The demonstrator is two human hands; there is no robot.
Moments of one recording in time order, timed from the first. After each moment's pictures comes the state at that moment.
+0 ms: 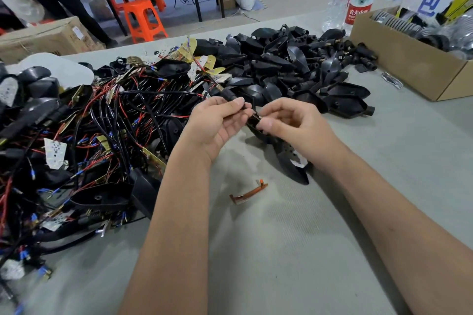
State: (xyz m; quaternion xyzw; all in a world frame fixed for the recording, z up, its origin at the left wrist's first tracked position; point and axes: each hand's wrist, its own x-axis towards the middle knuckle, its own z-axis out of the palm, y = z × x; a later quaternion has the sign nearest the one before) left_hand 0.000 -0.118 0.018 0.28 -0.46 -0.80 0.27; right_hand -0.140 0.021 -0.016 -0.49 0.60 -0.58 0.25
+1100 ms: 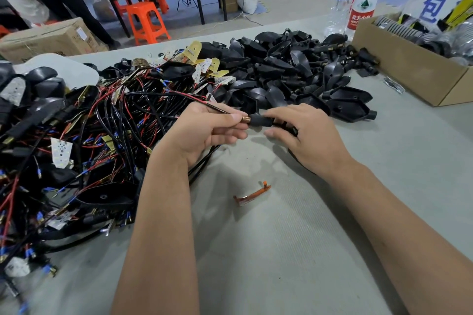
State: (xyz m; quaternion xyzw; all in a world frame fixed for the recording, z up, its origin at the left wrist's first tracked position) left_hand 0.034 -0.129 0.031 0.27 -0.67 -0.67 0.18; right_hand -0.137 0.027 -0.012 -0.58 0.72 -0.37 -0.06
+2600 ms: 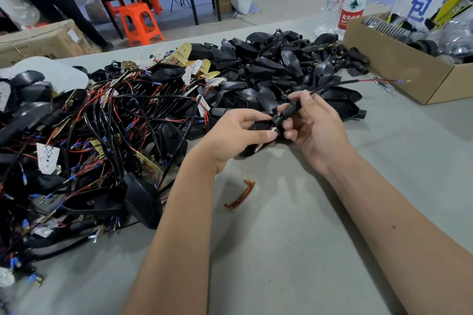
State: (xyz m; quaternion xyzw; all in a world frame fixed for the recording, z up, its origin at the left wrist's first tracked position) left_hand -0.012 -0.095 0.008 0.23 -0.73 -0.63 0.13; right_hand -0.145 0.028 -0.010 -0.21 0.45 -0.80 0.34
